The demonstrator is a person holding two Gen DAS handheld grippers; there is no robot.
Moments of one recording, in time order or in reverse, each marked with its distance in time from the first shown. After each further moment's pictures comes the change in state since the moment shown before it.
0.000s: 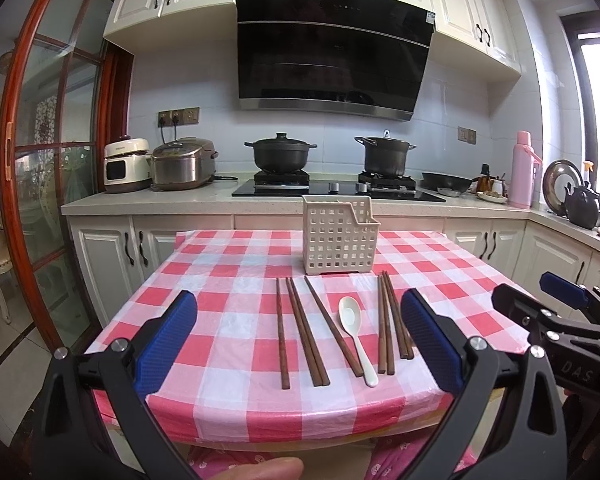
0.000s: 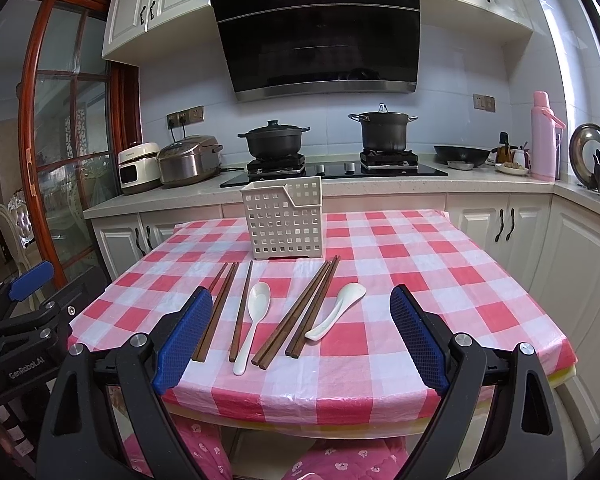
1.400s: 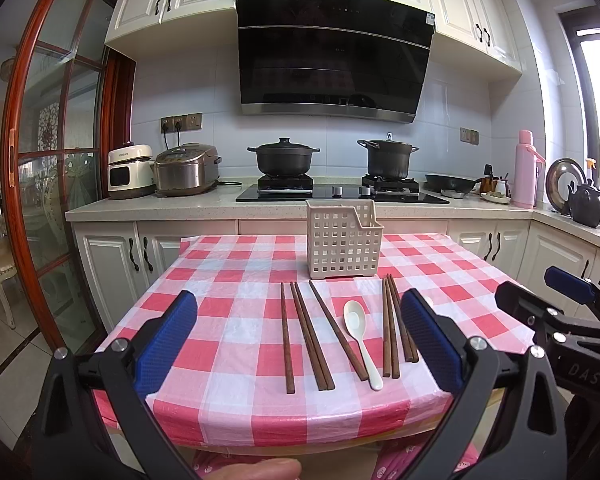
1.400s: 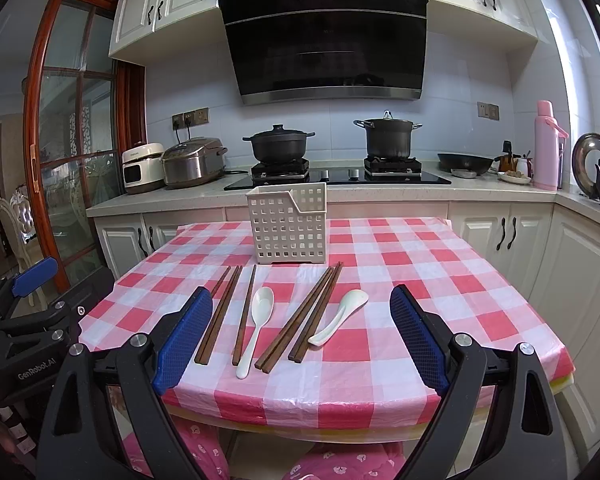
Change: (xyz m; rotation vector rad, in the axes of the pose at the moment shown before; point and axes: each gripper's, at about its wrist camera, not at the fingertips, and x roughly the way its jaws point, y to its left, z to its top) left arm 0.003 0.004 -0.002 0.012 -0.015 0.026; right arm -0.001 0.007 0.008 -0.035 -0.023 -0.001
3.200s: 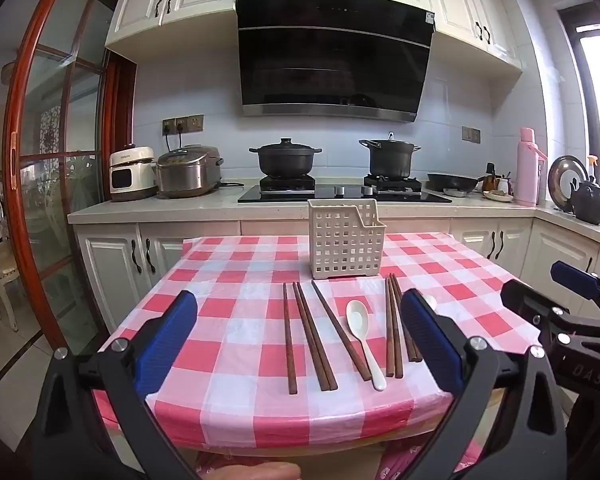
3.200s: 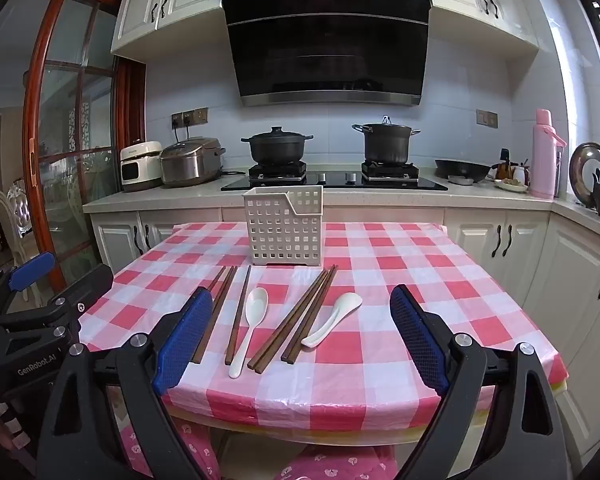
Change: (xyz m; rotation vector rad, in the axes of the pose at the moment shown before) left arm -0.004 -0.002 0.006 0.002 -0.001 0.002; right arm -0.005 -0.002 0.001 -0.016 -0.009 -0.006
